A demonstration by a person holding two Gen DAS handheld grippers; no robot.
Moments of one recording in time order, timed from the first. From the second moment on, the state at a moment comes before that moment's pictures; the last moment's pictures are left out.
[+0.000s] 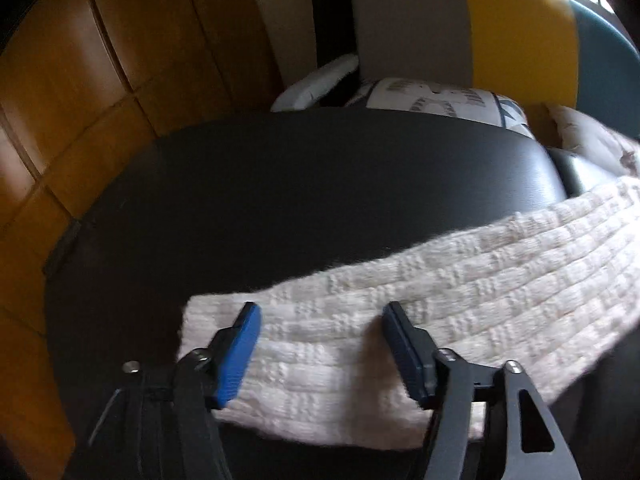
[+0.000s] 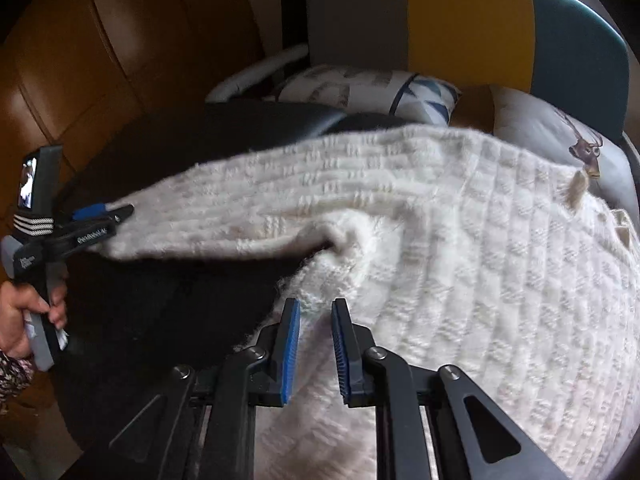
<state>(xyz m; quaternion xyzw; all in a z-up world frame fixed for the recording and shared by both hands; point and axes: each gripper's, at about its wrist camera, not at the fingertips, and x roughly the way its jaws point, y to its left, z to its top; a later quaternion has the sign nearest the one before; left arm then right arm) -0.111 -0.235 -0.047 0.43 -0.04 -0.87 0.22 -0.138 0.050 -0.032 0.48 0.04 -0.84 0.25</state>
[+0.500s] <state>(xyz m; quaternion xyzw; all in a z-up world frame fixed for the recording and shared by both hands) -0.063 -0.141 0.001 0.38 -0.03 -0.92 0.12 -0.101 0.091 -0.003 0.43 -0.03 -0.87 0.22</state>
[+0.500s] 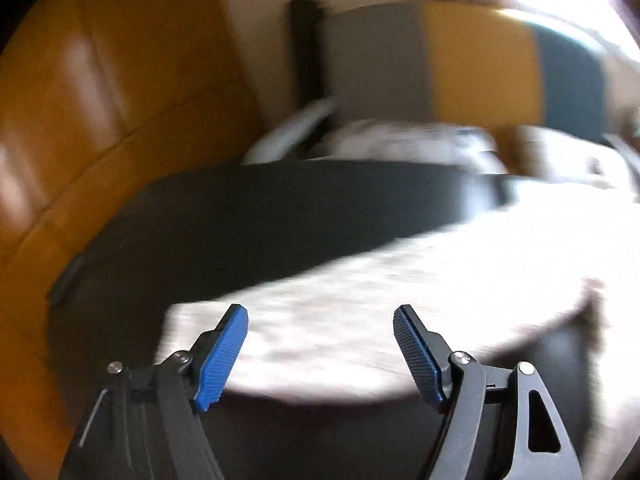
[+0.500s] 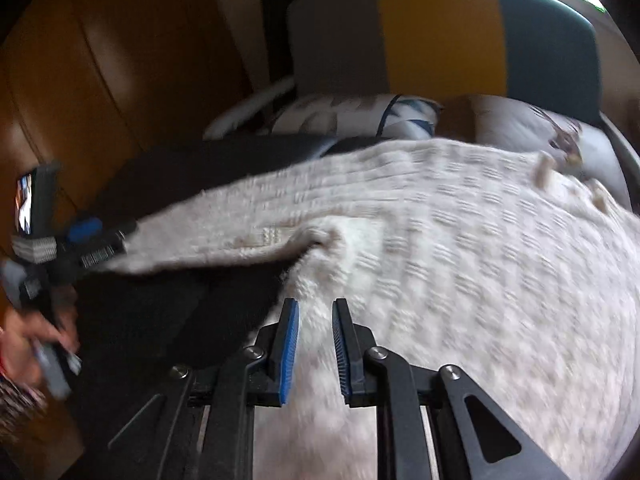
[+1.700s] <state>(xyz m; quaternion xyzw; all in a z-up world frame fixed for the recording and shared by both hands) -0.029 0.133 -0.003 0.37 -0.14 -0.91 -0.12 0.008 0.516 0.029 0.38 -0.21 -0.89 -0.12</state>
